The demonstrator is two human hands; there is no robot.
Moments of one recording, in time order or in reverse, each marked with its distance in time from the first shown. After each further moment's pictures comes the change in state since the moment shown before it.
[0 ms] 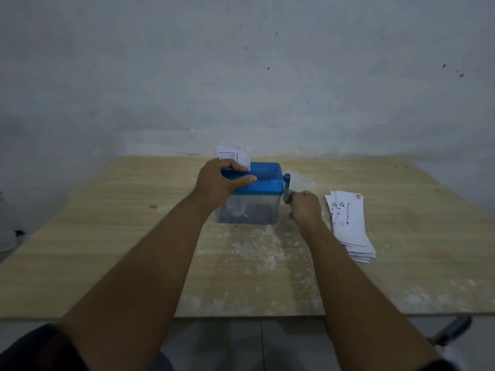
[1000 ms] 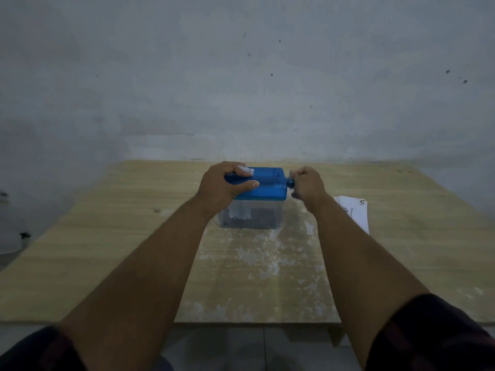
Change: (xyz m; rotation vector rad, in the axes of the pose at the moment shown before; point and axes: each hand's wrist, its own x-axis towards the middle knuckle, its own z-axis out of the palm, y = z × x) left_hand 0.004 -0.007 -0.003 -0.045 -0.025 0.083; right_hand 0.029 -0.055 -0.003 0.019 -0.041 -0.128
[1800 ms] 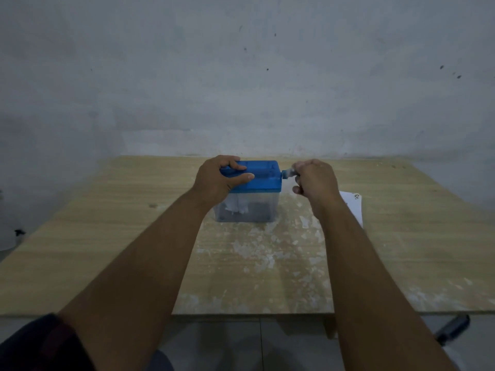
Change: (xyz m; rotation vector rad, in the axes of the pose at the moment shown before) left_hand 0.003 0.001 0.000 0.085 0.031 -0.087; right_hand -0.048 -0.018 -0.024 0.207 0.027 -0.040
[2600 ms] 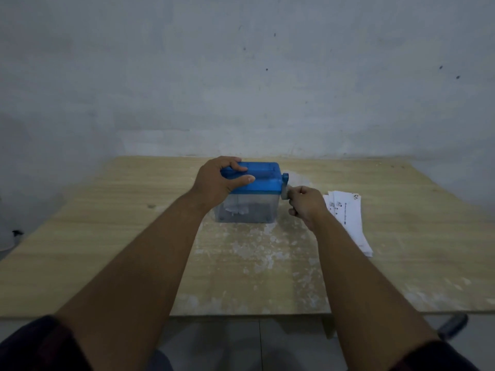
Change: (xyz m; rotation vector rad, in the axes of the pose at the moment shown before) left_hand -0.009 0.014 0.000 0.016 -0.050 -0.002; right_hand 0.026 0.071 -0.003 -0.156 -0.097 0.177
